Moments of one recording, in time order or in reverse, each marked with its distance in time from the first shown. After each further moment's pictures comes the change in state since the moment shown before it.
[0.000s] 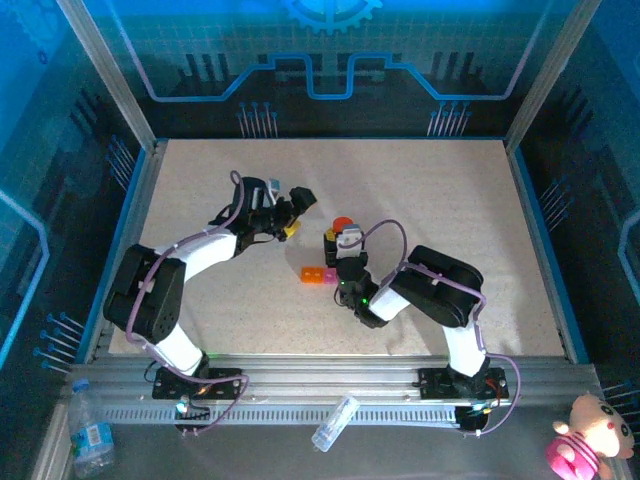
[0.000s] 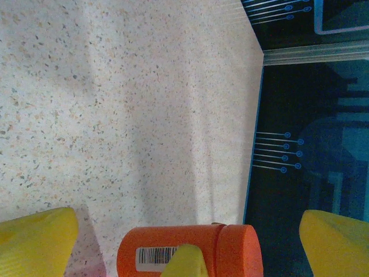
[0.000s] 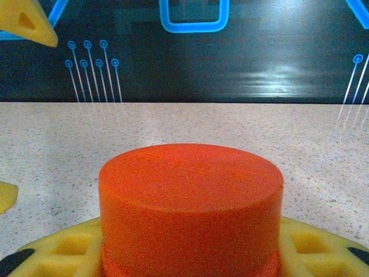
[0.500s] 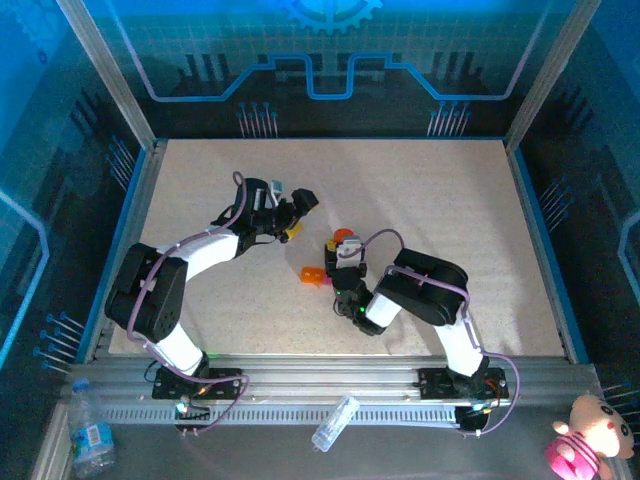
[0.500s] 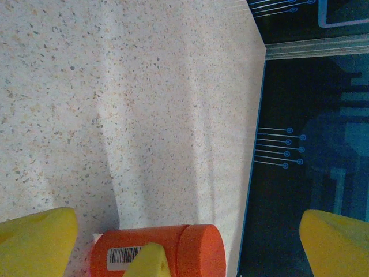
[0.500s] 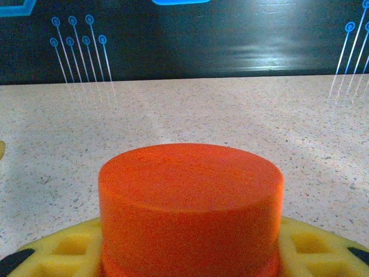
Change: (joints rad) left arm -0.009 0.008 0.000 0.000 0.004 0.000; right arm 0.043 0.084 -0.016 0.026 0.074 0.088
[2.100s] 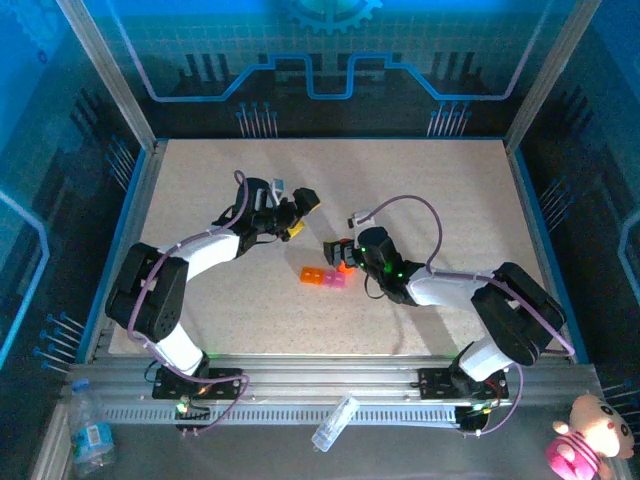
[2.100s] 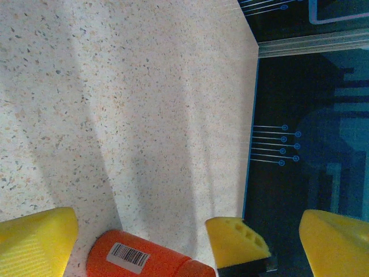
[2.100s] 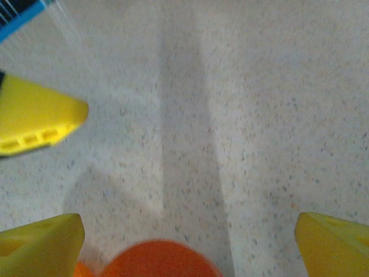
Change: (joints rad) left arm -0.006 0.003 0.000 0.031 0.003 0.009; right arm -0.241 -0.544 0.022 -0.927 -0.726 0.137
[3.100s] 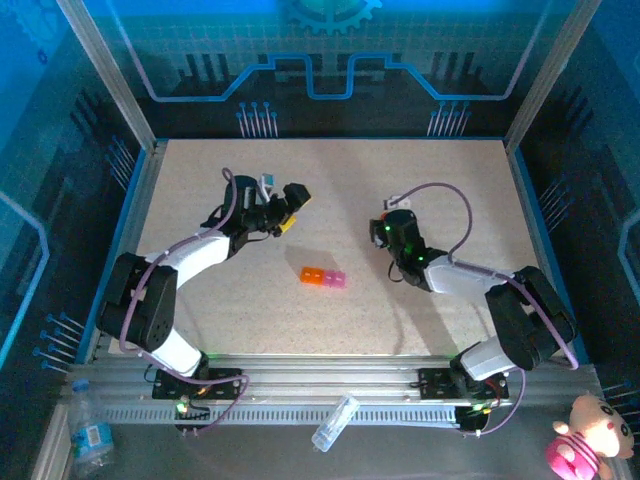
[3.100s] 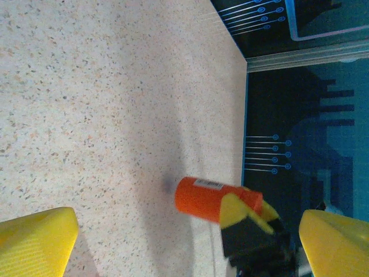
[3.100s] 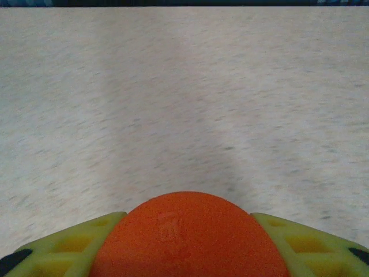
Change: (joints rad) left arm 0.046 -0.079 -0.029 -0.008 0.000 0.032; right arm -0.234 -0.050 0.024 -0.122 0.159 -0.047
